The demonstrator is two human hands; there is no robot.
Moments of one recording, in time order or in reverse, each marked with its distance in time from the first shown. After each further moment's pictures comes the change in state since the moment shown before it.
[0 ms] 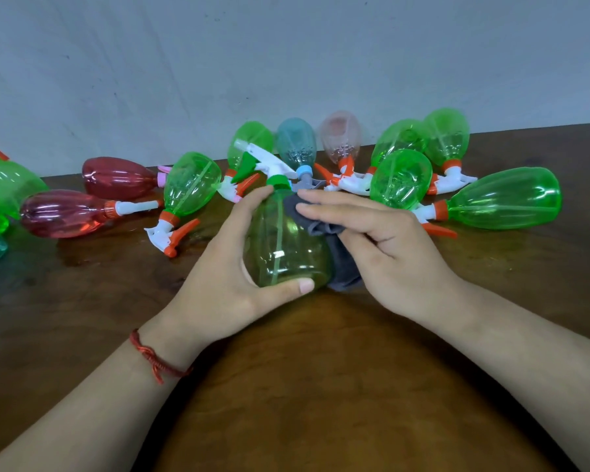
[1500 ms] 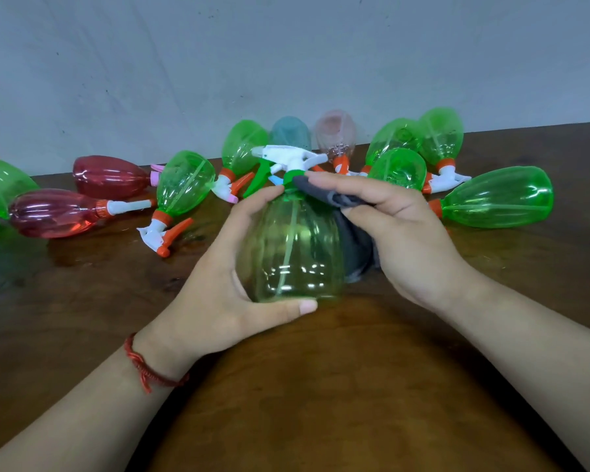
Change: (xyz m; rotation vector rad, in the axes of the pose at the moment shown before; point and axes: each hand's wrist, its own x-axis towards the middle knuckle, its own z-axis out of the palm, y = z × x) left_hand -0.008 0.004 0.005 -0.150 -0.068 0.095; right_hand 0.010 0.000 -0.007 0.504 0.083 0.229
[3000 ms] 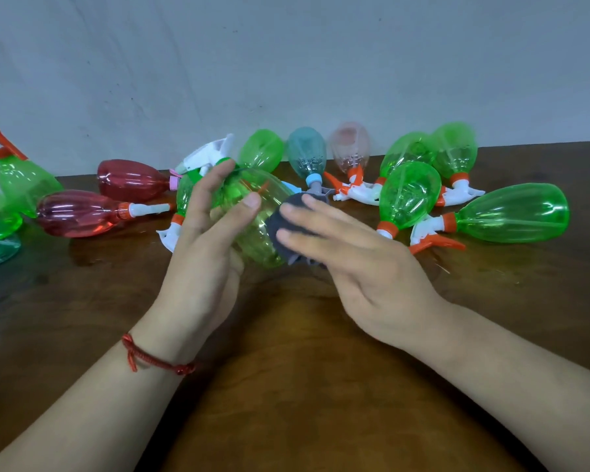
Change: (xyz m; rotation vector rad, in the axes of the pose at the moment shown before) left_hand 0.020 0.008 -0.021 -0.593 0.483 -0.231; right_hand -0.015 0.005 0.030 -0.727 -0.232 -0.531
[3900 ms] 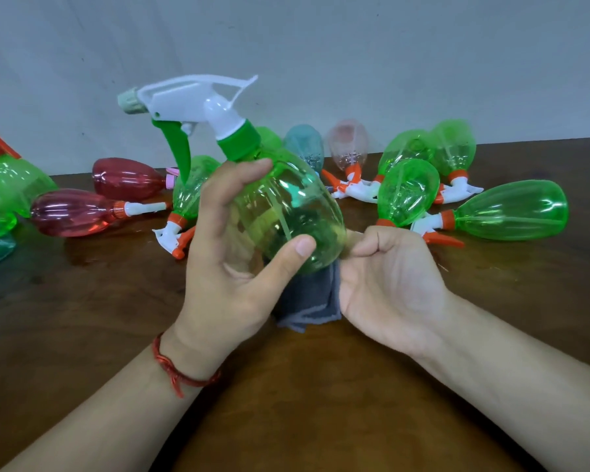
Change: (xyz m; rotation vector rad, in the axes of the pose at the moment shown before) left_hand -0.017 -0.009 0.018 0.540 -0.175 0.760; right_hand 0.008 -0.004 0.003 1.760 0.107 0.961
